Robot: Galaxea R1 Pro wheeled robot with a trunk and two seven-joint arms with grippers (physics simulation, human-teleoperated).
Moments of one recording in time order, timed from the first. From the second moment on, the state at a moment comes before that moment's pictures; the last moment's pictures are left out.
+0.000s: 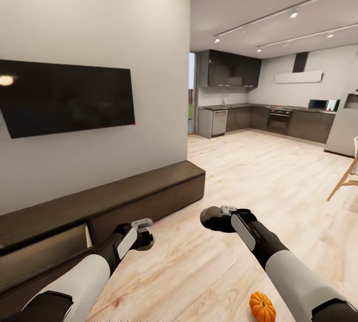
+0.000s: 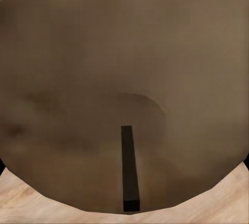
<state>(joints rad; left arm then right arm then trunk) -0.78 -0.09 -0.14 -0.41 0.44 0.56 0.22 -0.76 -0.05 0.34 -0.71 -0.56 0.74 -0.07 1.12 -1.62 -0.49</state>
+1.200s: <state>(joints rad) -0.78 -0.09 -0.14 -0.41 0.43 0.56 0.22 -0.76 -0.05 0.34 -0.71 -0.56 0.74 -0.07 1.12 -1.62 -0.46</state>
